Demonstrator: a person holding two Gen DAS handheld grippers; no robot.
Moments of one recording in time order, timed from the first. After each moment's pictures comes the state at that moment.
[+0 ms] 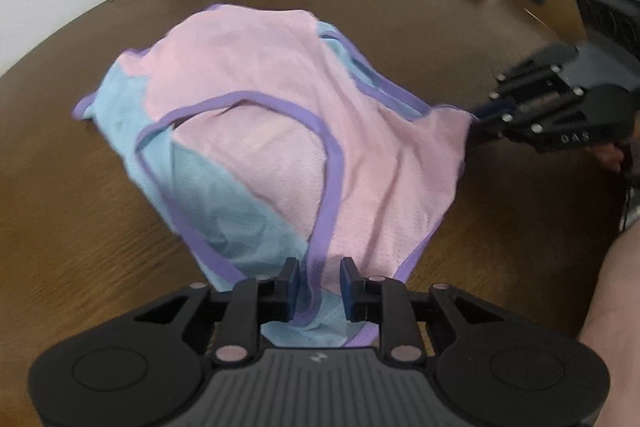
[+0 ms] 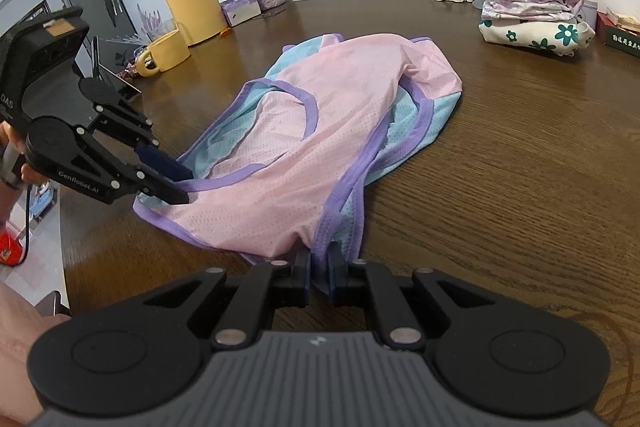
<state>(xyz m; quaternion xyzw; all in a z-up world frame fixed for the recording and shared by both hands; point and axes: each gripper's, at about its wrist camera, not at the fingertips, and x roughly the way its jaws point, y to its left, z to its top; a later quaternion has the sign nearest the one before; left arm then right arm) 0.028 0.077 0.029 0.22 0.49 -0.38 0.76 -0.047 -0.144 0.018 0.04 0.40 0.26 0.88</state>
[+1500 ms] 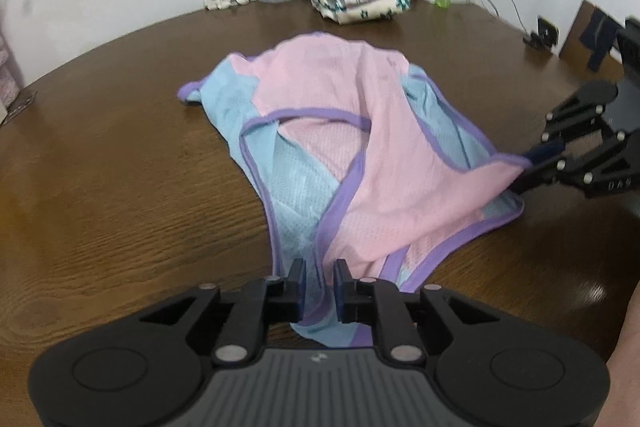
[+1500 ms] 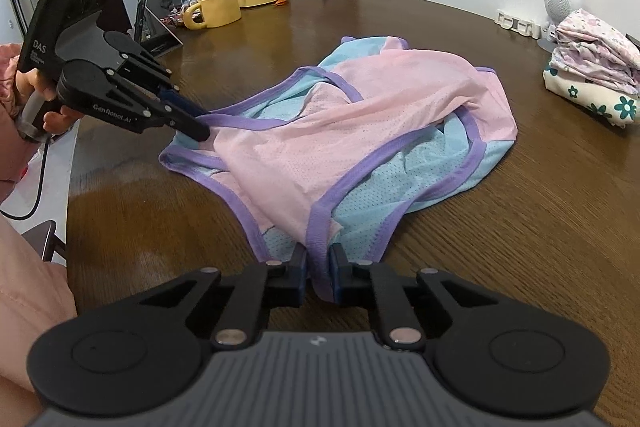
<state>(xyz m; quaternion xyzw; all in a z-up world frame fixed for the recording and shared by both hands) 0.018 0.130 0.029 0.16 0.44 -0.29 0.84 -0.036 -0.119 0.028 -0.06 0.40 0.32 0.86</state>
